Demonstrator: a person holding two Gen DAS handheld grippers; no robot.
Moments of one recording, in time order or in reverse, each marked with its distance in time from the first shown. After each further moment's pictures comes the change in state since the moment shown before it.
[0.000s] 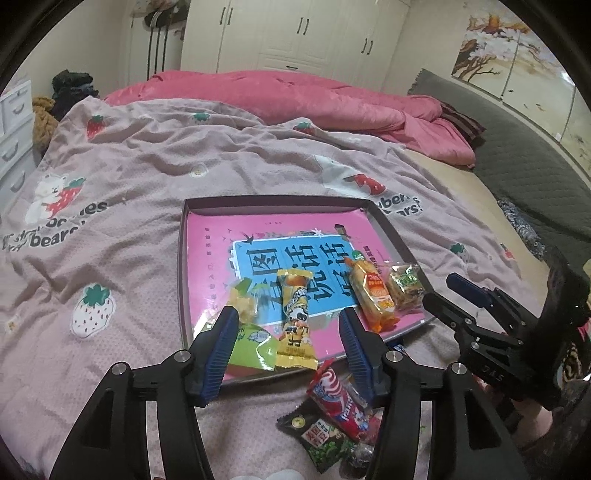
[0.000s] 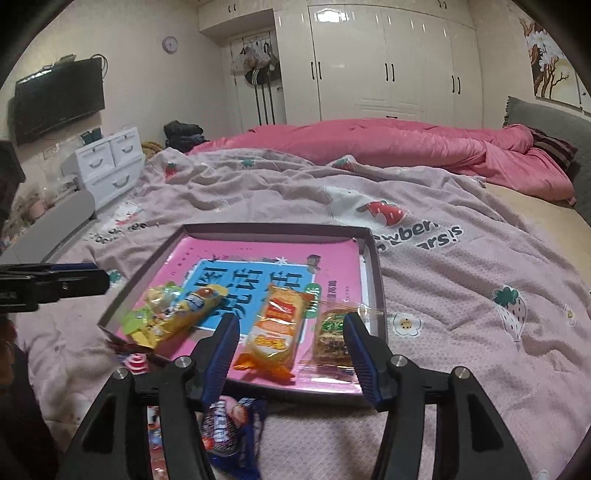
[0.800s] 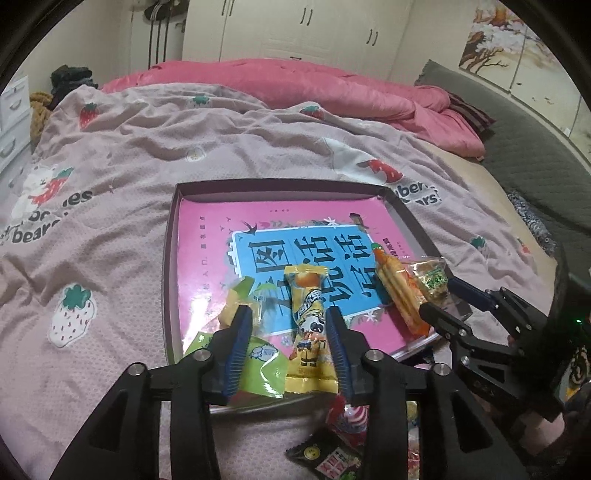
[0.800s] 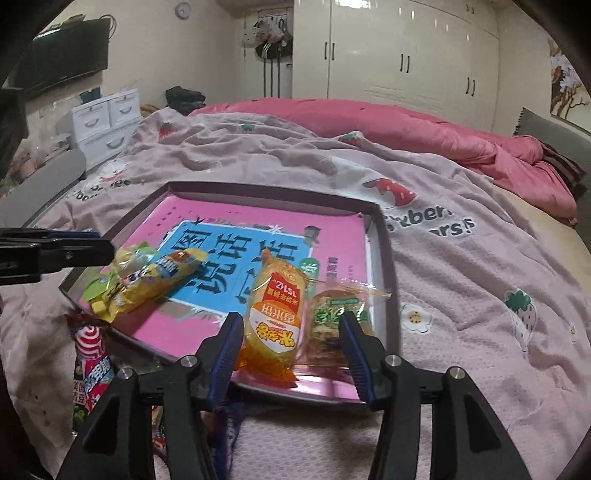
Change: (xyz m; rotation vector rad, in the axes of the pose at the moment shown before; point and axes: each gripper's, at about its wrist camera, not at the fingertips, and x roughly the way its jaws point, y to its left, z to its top) left arm 0.046 0.005 0.000 -0.004 0.031 0.023; right arm 0.050 0.000 -0.010 -0.085 0.097 -0.073
